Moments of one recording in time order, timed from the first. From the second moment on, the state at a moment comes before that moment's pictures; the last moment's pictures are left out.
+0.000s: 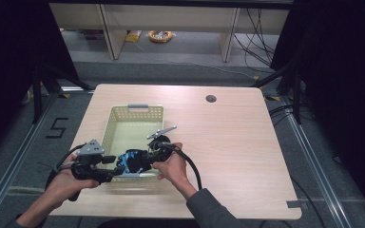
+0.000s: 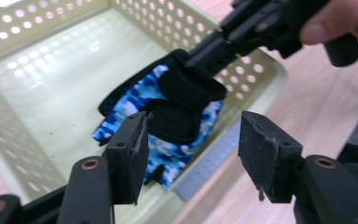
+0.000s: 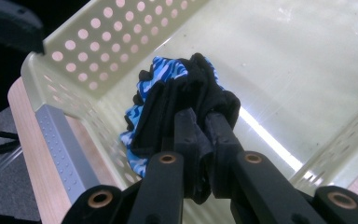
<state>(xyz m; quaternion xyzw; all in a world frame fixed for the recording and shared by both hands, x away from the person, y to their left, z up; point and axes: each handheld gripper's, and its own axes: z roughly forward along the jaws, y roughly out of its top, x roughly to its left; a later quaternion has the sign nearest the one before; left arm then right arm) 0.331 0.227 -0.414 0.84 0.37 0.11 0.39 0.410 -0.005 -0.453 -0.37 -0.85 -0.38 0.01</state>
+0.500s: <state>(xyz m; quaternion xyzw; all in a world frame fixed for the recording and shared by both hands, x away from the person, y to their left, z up) 0.304 0.216 -0.417 0.84 0.34 0.09 0.41 0.408 -0.008 -0.443 -0.37 -0.85 -0.38 -0.02</state>
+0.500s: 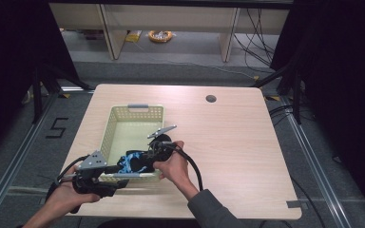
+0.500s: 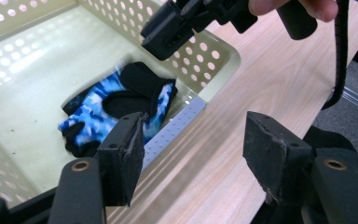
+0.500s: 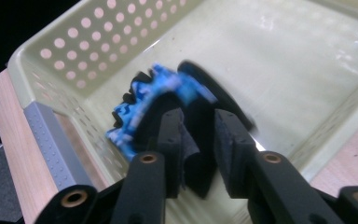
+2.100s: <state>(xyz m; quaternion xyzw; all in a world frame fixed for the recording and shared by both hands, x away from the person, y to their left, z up) 0.248 0.187 -0.479 0.80 0.36 0.08 0.47 0.339 -0.141 -0.422 -0.35 -0.81 -0.46 -0.09</state>
